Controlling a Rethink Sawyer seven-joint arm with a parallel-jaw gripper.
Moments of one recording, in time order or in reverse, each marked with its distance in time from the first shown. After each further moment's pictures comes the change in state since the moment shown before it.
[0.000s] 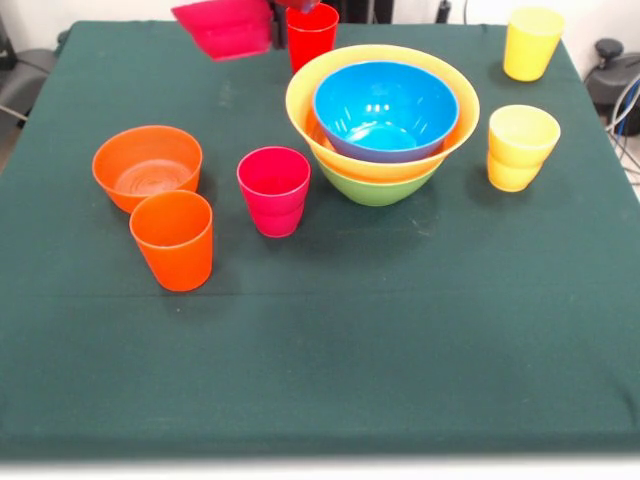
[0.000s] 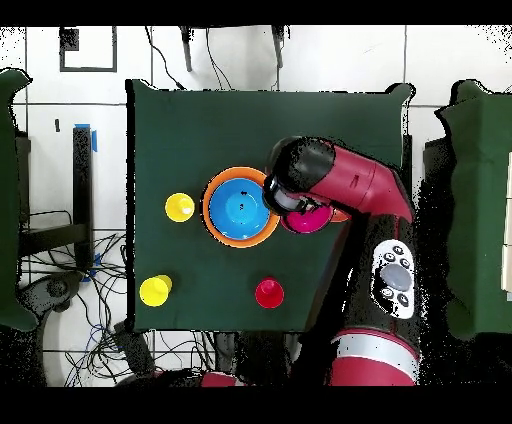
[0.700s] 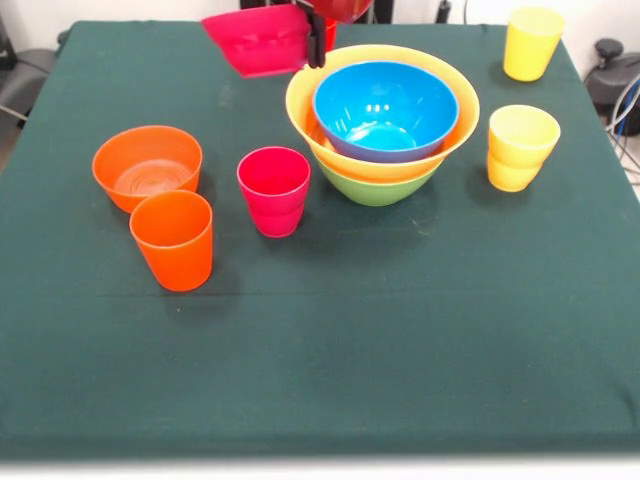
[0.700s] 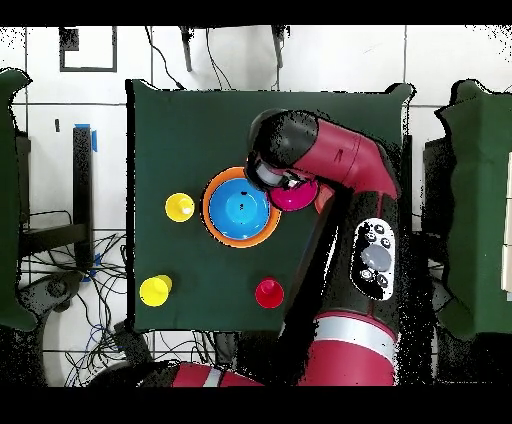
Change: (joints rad) arm 0.049 0.036 -0.003 -0.121 0.060 0.026 0.087
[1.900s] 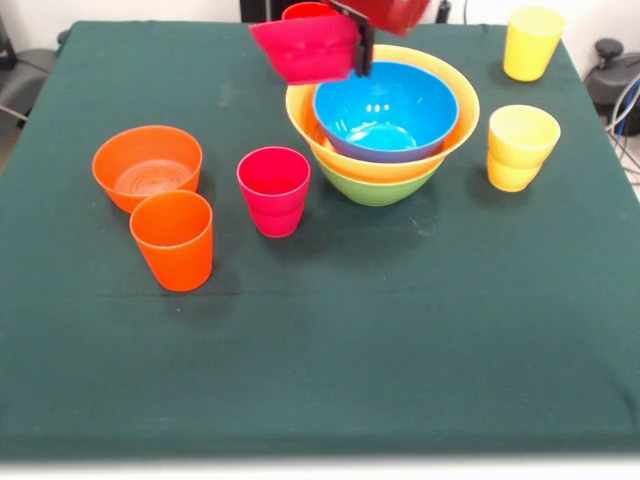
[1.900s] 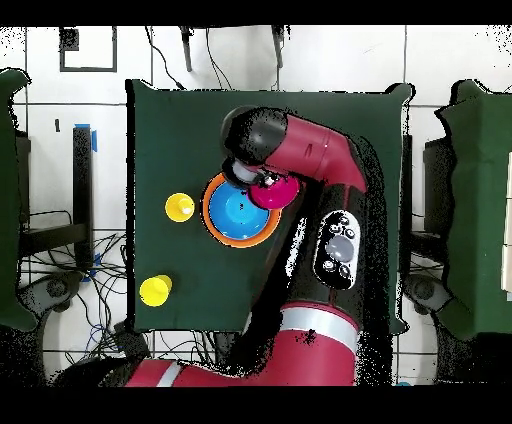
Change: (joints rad) arm 0.087 0.039 -0.040 -0.022 0.044 0.007 0.067
